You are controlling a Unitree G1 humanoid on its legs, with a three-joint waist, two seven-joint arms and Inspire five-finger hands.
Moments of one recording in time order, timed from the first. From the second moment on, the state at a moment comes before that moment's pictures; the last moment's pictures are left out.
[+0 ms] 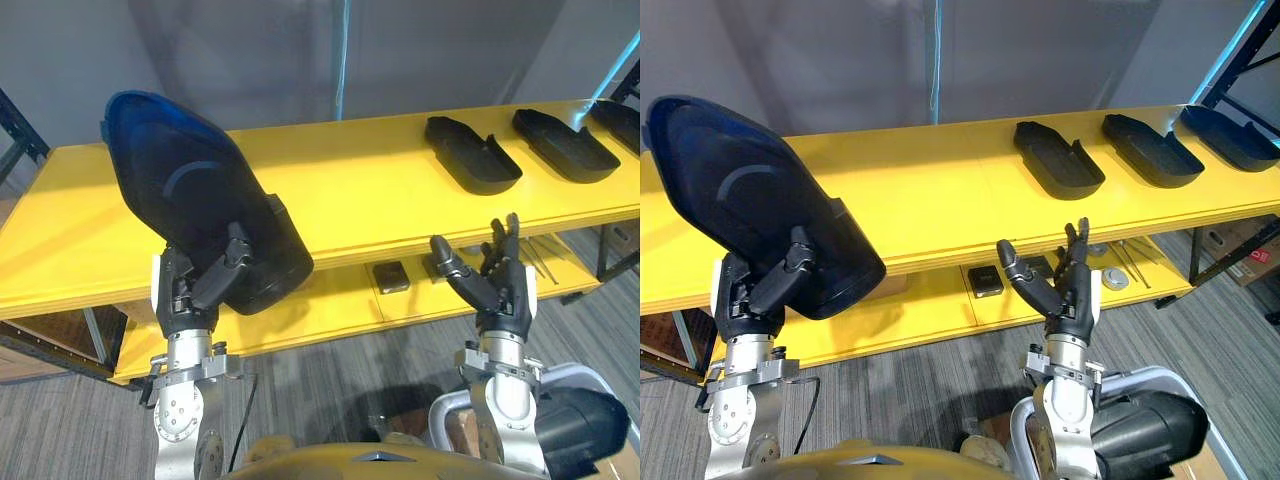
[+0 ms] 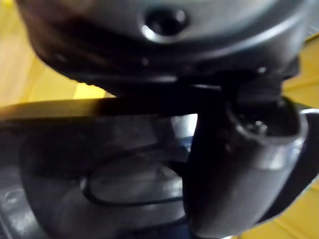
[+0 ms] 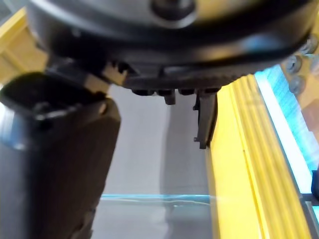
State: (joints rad) left arm 0.39 0.01 -0.01 -0.32 -0.27 -0.37 0.04; right arm 0.31 -0.11 -0.08 -0.08 0.15 -0.42 -0.21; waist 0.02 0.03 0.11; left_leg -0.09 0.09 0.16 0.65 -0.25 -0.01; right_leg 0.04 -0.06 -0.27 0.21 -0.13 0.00
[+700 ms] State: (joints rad) left arm 0.36 0.10 -0.03 -0.37 -0.44 -0.13 -0.10; right arm 0.48 0.02 -0.11 -0.20 0.16 -0.51 -0.29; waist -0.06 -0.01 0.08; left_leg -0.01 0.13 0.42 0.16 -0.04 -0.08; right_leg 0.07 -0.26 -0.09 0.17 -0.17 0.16
